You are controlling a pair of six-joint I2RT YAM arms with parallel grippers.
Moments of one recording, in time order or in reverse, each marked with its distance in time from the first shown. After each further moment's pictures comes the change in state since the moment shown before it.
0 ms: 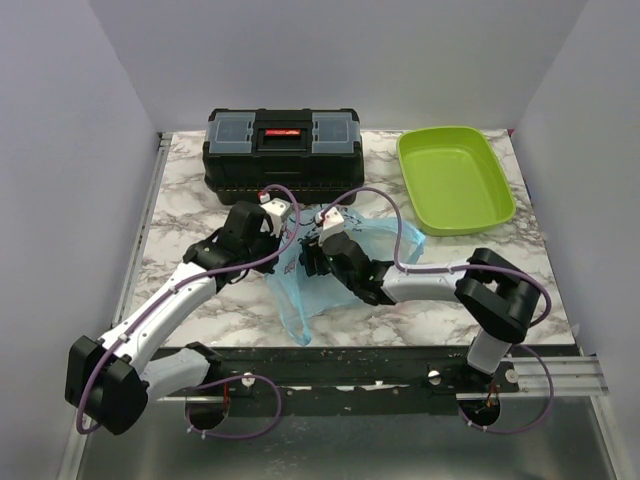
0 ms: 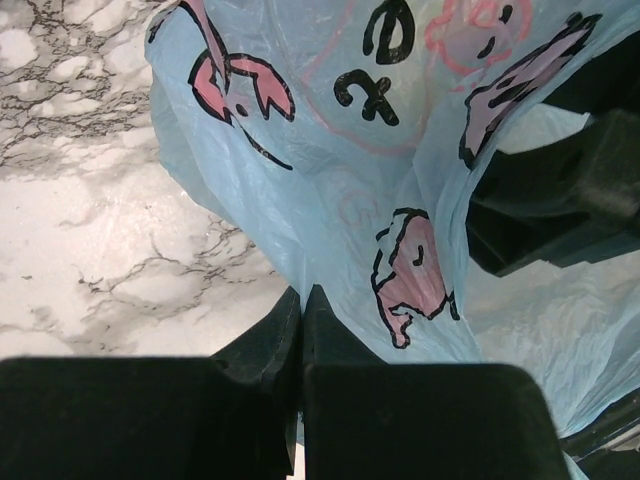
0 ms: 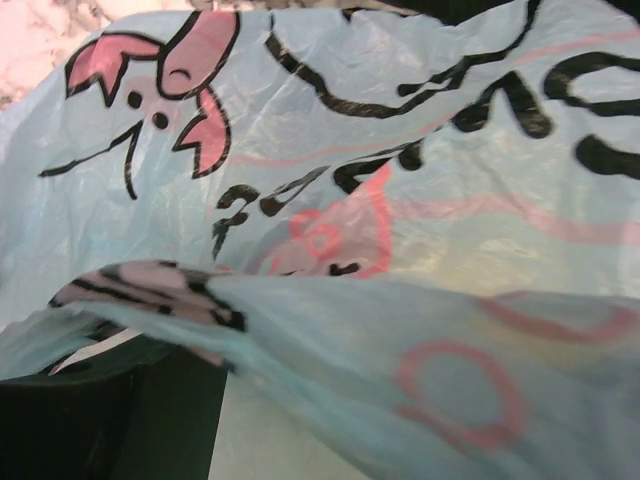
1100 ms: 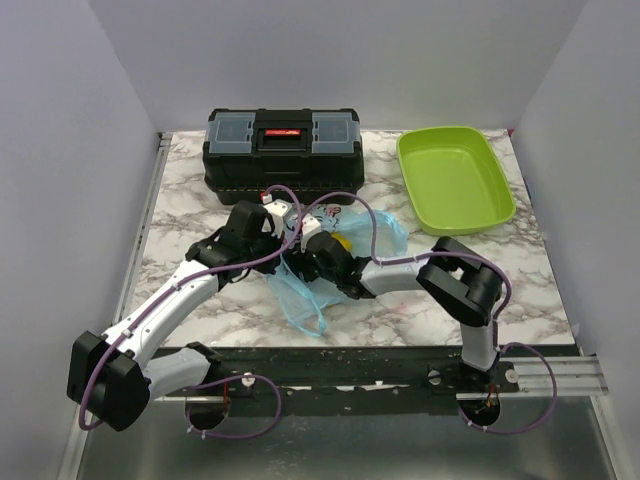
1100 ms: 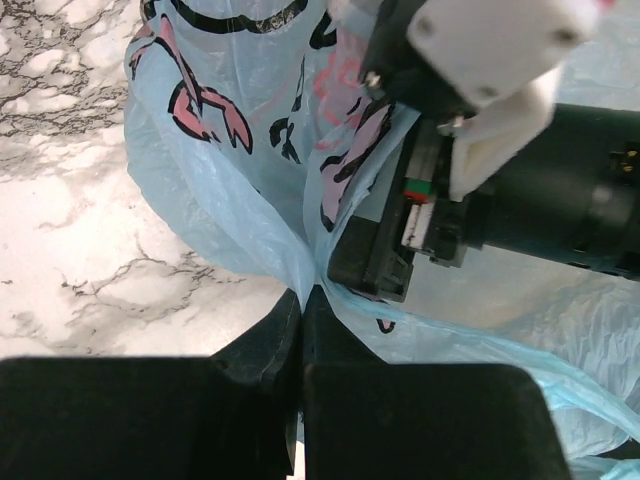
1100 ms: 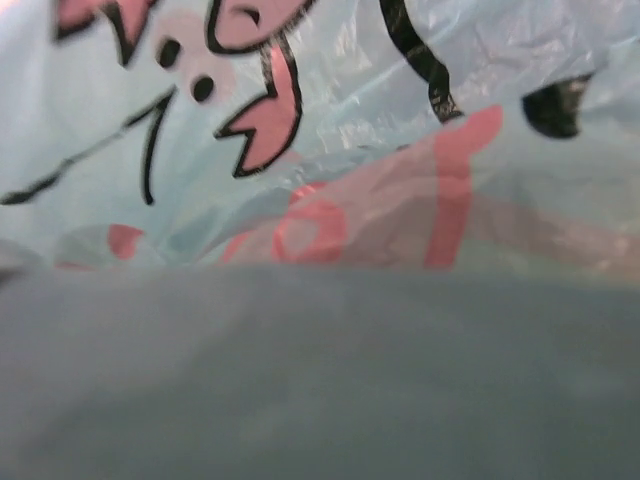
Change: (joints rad) left arm 0.000 0.028 0.000 0.004 0.031 0.002; right arm -0.017 0.197 0.124 0.002 -0.233 -0.036
